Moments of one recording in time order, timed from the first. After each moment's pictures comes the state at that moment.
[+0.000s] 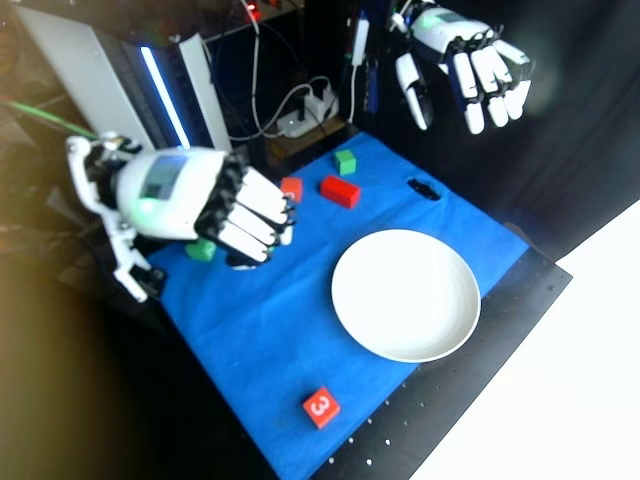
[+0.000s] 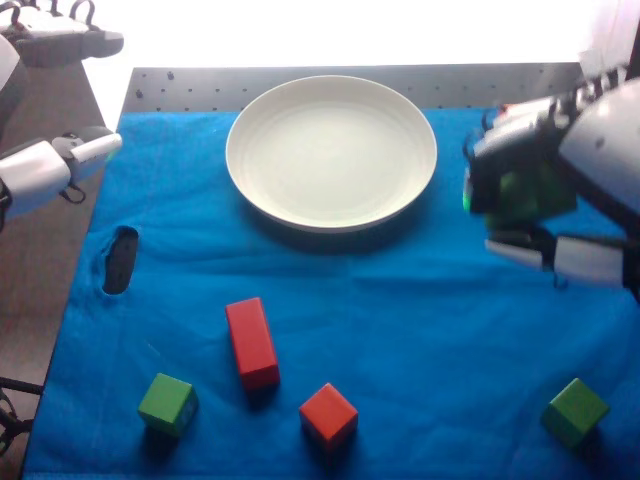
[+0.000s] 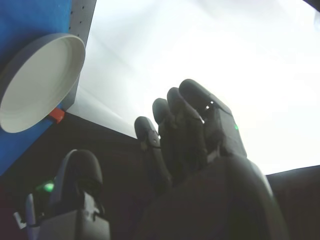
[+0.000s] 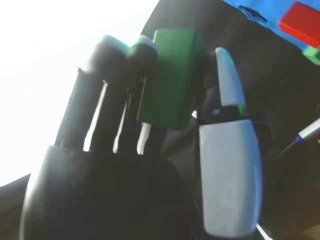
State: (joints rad) left arm 0.89 -0.75 0.83 -0.48 -1.13 1.53; right arm -0.91 -0.90 0.85 -2.98 -1.05 2.09
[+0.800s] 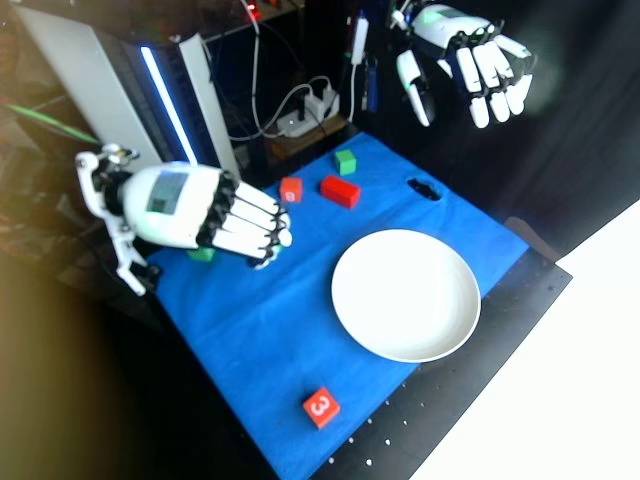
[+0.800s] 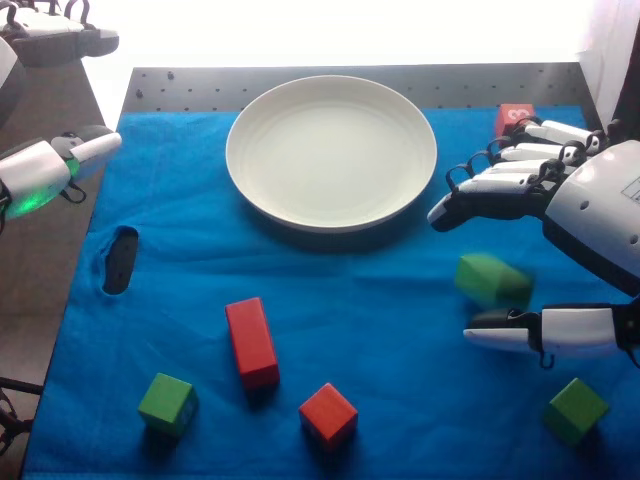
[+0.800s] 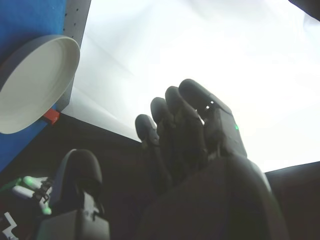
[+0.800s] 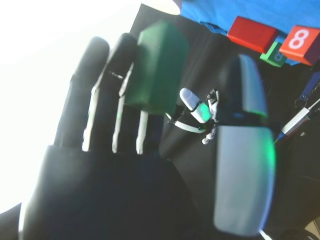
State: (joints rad) left arm 0.90 -0.75 0.82 -0.48 -1.15 1.53; right arm -0.97 -0.92 0.82 -2.97 -1.05 2.10
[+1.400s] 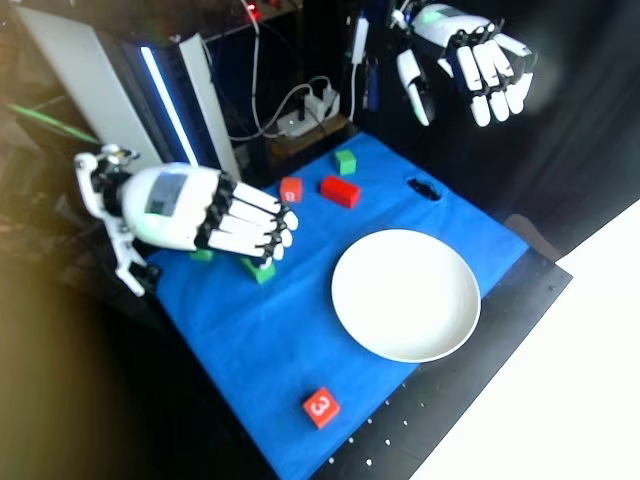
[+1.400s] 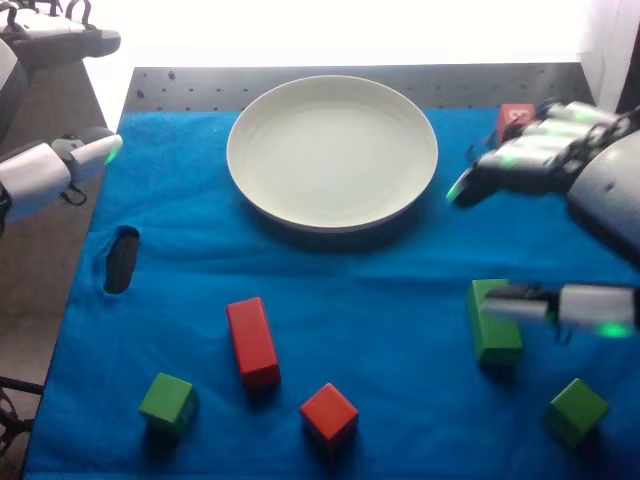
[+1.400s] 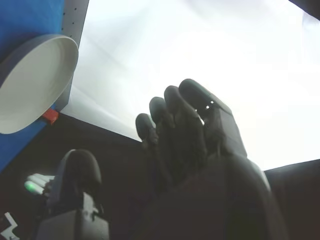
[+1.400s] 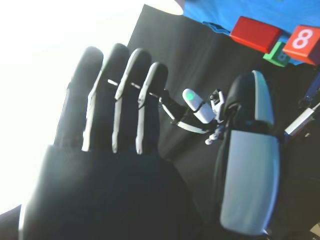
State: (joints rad) left arm 0.90 -0.75 0.82 -0.47 -1.17 1.53; right arm -0.98 -0.89 0.82 -2.92 -1.12 2.10
